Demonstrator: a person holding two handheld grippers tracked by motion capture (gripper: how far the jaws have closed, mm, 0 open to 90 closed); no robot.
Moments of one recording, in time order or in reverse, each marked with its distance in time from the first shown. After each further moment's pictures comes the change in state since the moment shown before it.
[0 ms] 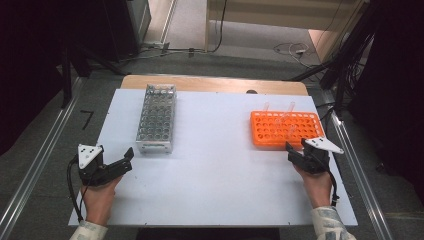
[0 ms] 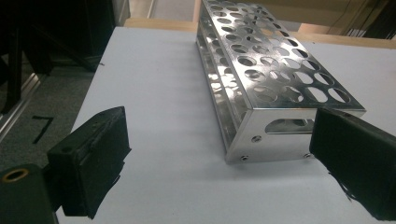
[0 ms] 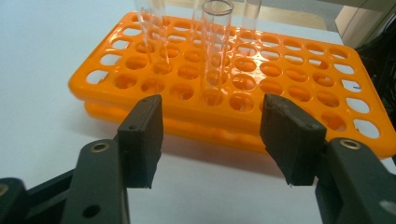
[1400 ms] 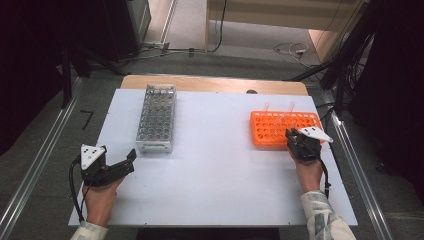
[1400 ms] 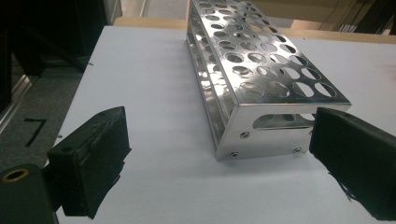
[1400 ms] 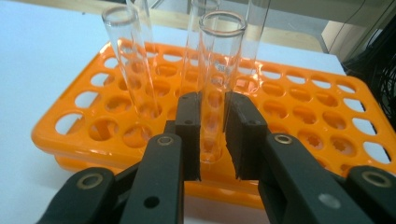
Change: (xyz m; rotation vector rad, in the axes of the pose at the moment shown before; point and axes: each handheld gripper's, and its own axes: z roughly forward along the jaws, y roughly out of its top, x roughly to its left) left arm -0.005 -0.001 0.000 0.006 -0.026 0.018; right arm 0.004 0.017 0.034 -0.051 -0.041 -0.001
